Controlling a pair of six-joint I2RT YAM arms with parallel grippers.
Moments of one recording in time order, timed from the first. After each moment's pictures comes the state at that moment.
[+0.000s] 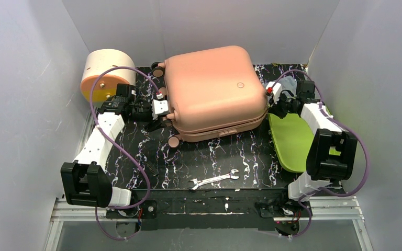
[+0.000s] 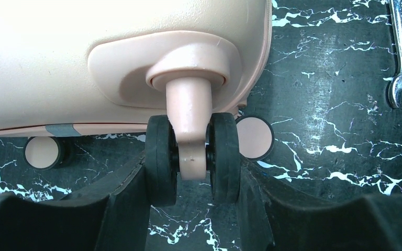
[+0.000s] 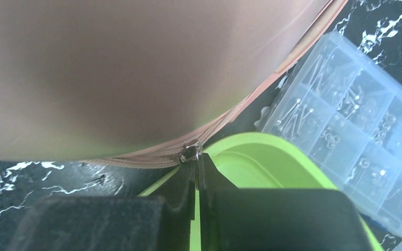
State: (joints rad) left arm -0.09 1.36 1.17 -0.85 0.83 1.19; right arm -0.11 1.59 1.10 -0.42 -0.69 -0.94
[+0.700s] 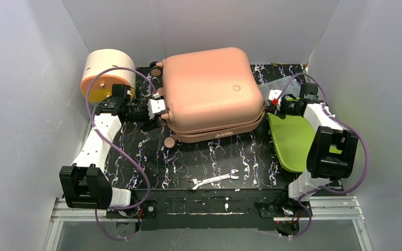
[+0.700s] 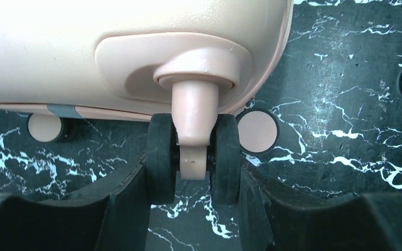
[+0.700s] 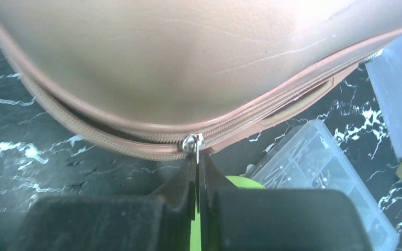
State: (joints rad) left arm -0.06 1.34 1.17 -0.86 0.79 1.18; right arm -0.15 1.64 1.11 -0.42 -0.98 -1.29
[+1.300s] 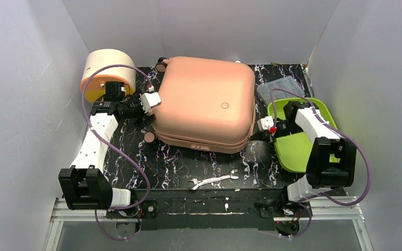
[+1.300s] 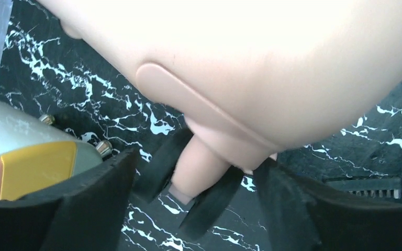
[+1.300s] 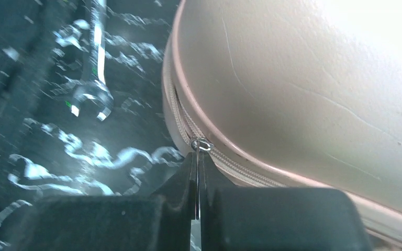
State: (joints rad) left arm -0.01 1.34 1.19 -0.81 0.54 1.09; right arm -0.02 1.52 1.06 -1.23 -1.12 -2.06
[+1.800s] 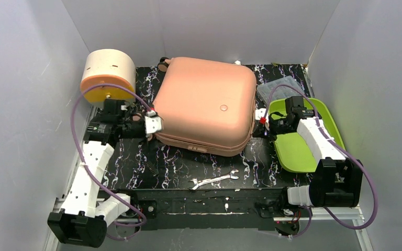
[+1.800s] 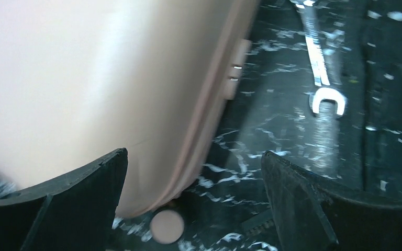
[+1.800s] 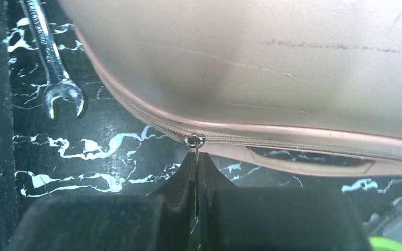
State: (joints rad) left arm -0.08 1.02 1.12 -0.98 0.92 1.14; right arm 0.03 1.35 0.97 -0.90 -0.98 -1.44
